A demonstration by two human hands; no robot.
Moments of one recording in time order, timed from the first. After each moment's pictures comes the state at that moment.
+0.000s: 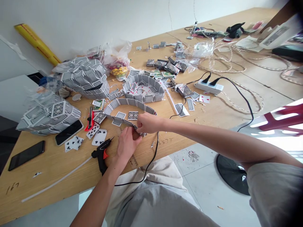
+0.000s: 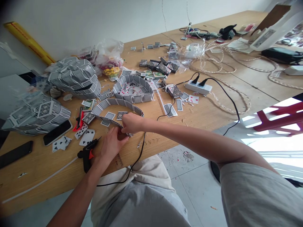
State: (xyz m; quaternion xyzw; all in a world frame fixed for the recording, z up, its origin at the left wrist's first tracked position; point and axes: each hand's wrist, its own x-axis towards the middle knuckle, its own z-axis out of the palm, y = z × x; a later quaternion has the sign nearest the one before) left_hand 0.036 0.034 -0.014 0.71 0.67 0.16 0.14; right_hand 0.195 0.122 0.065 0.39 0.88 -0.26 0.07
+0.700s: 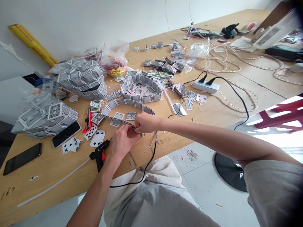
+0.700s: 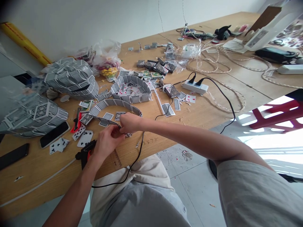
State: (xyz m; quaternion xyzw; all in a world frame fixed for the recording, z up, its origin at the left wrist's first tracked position) left_hand 0.025 0.042 0.004 0.72 0.62 0.25 0.17; right_hand 0.195 0.123 0.066 0.39 0.88 -0.25 0.07
